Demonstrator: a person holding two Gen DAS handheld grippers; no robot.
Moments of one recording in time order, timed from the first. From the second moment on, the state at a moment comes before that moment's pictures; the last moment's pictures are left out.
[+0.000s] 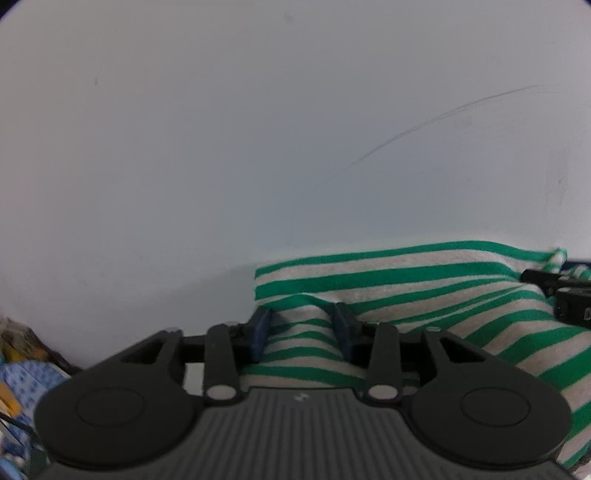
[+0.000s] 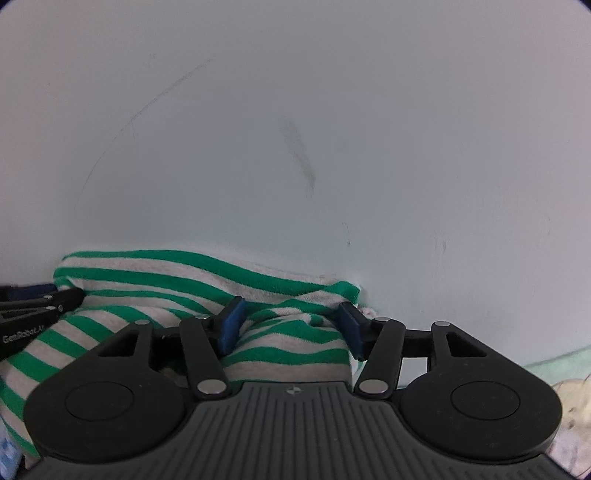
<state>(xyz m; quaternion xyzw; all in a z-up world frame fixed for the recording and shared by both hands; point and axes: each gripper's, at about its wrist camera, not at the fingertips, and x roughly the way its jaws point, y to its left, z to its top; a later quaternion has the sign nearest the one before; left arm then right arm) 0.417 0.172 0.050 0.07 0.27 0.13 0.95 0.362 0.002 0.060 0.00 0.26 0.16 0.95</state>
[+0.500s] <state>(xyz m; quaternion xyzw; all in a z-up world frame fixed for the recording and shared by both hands) 0.267 0.143 0.098 0.02 0.27 0.12 0.95 0.176 -0.008 0.147 -0.04 0.25 0.14 0.96</state>
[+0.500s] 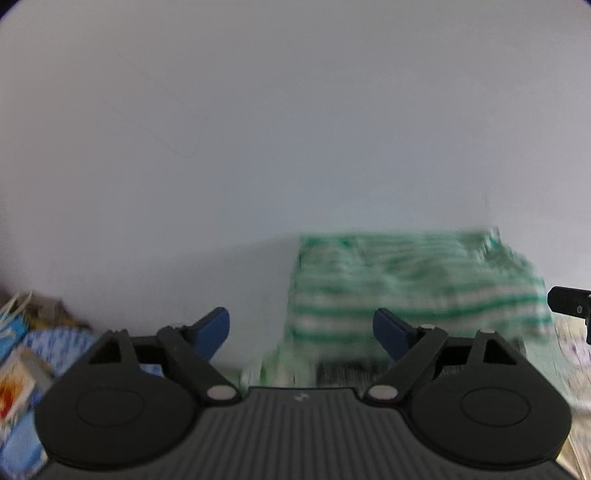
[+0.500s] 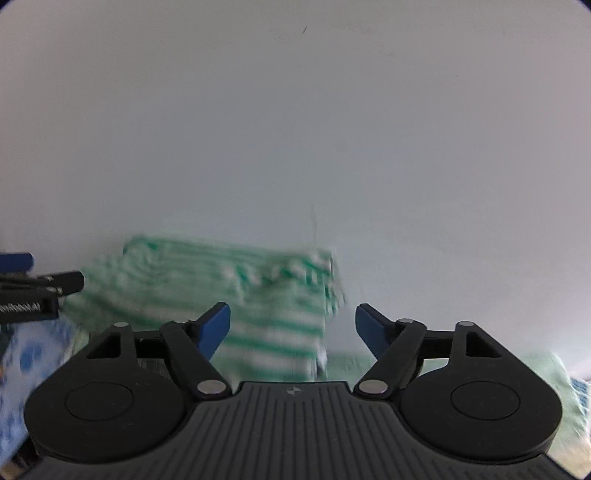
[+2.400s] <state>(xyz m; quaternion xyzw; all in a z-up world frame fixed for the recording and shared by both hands) -0.073 0.049 0.061 -0.01 0.41 0.20 0.89 -0.032 -0.100 0.071 -0.03 0.38 0.22 0.90</state>
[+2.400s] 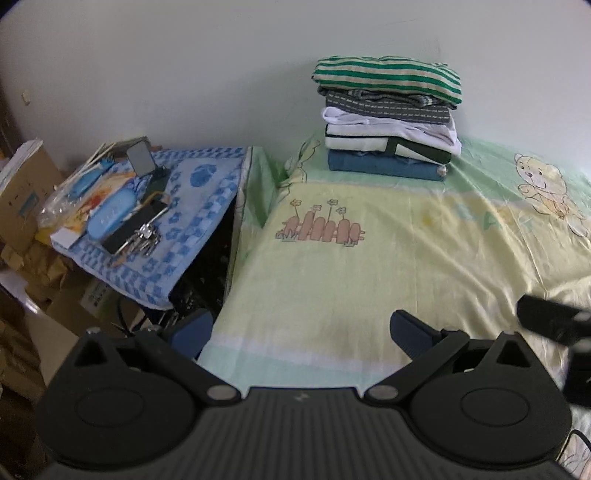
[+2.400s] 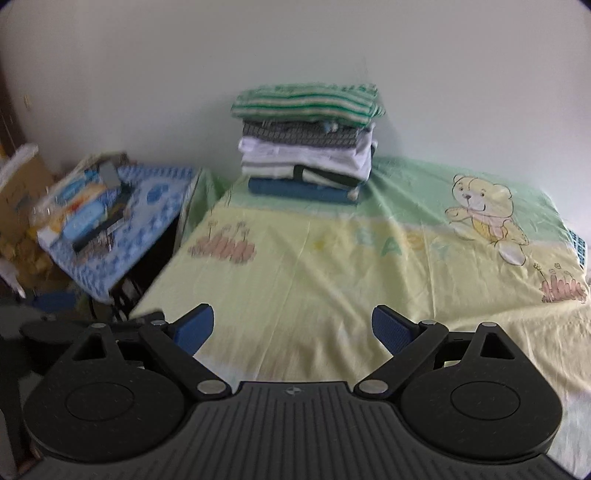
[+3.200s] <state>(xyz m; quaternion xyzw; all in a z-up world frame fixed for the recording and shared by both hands) -0.038 0.058 0.042 0.05 0.42 0.03 0.91 -0.119 -0.116 0.023 -0.06 0.46 0.04 0.89</state>
